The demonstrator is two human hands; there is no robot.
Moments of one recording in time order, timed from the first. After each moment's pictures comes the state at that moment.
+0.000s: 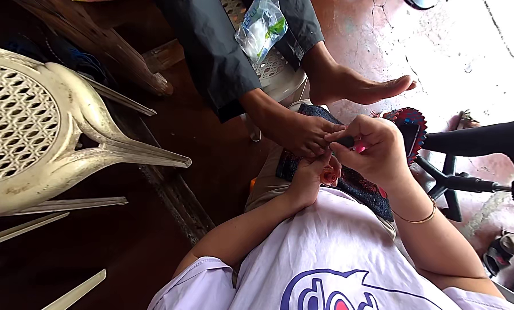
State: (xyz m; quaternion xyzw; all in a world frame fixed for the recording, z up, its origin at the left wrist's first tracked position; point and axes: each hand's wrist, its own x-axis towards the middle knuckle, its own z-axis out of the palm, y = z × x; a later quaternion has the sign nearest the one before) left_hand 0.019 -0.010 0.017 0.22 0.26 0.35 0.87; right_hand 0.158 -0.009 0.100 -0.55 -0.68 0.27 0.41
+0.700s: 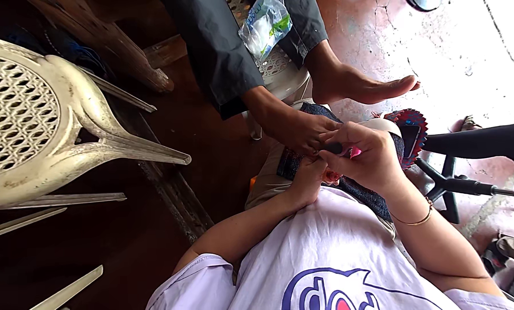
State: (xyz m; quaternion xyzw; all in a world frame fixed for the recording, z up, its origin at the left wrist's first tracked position) left_hand 0.019 -0.013 0.016 0.21 0.30 0.36 0.86; right_hand 0.148 -0.010 0.098 -0.55 -0.72 0.24 0.35
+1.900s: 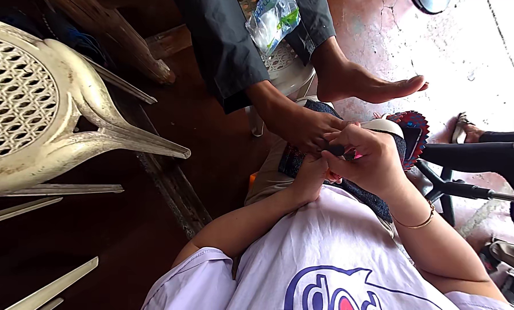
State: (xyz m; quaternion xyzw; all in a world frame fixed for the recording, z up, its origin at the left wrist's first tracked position) left_hand 0.019 -0.014 0.015 0.21 0.29 0.37 0.86; right_hand 0.142 -0.013 0.098 -0.55 -0.74 0.19 0.32
